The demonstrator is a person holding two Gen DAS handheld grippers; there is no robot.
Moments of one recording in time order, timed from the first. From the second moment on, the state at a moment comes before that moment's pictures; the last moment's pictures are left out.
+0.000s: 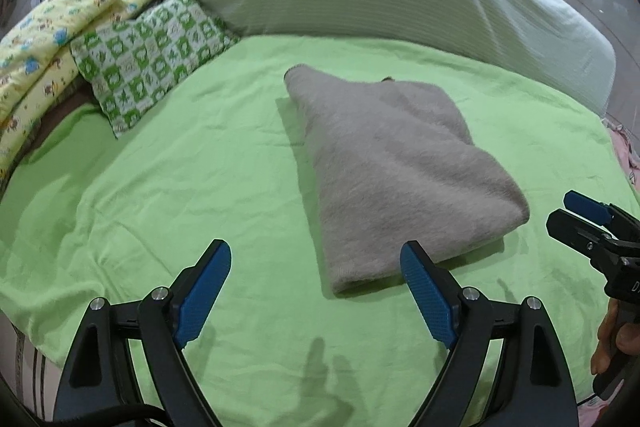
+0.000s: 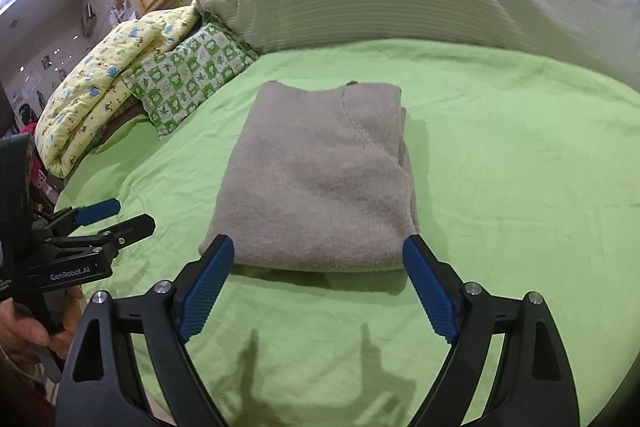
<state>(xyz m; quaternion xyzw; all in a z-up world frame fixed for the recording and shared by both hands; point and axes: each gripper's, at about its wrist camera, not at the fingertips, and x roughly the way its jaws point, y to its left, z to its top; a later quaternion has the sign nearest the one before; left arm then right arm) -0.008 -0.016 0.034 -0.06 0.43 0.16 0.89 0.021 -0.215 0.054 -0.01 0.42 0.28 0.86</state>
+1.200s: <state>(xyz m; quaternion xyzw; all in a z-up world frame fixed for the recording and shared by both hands) 0.008 -0.011 -0.019 -0.09 0.46 0.18 0.87 0.035 -0.205 0.004 -0.05 0.43 0.28 0.86</state>
